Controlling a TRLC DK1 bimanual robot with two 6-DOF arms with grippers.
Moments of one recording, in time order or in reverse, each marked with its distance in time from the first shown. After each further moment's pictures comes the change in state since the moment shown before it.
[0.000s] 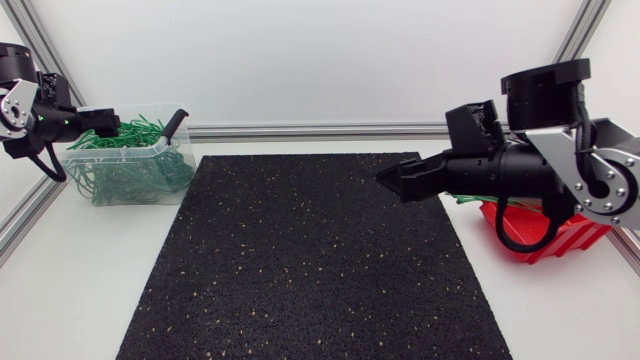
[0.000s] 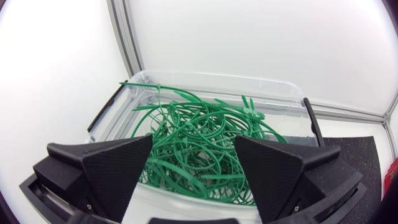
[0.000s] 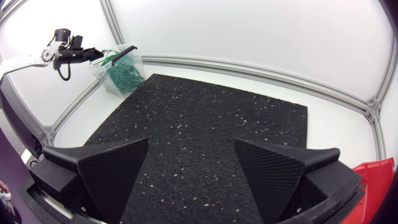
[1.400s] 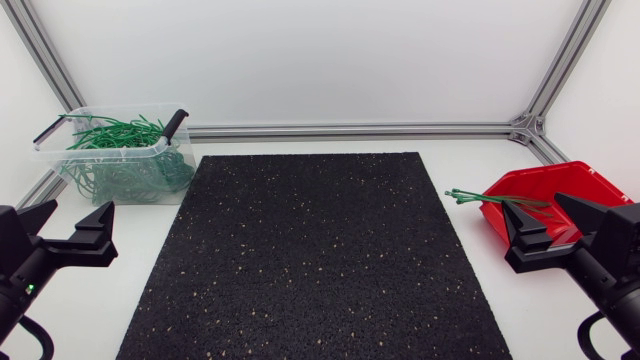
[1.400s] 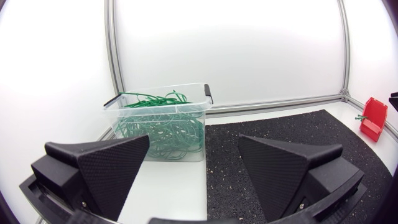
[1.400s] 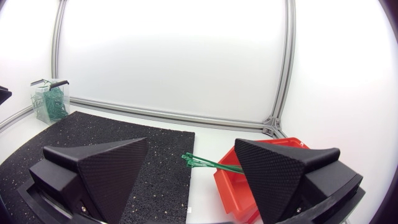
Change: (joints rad) left arm -0.218 -1.300 -0.981 0.073 0.001 0.023; right arm -0.378 -0.881 -0.592 0.167 0.173 -0.147
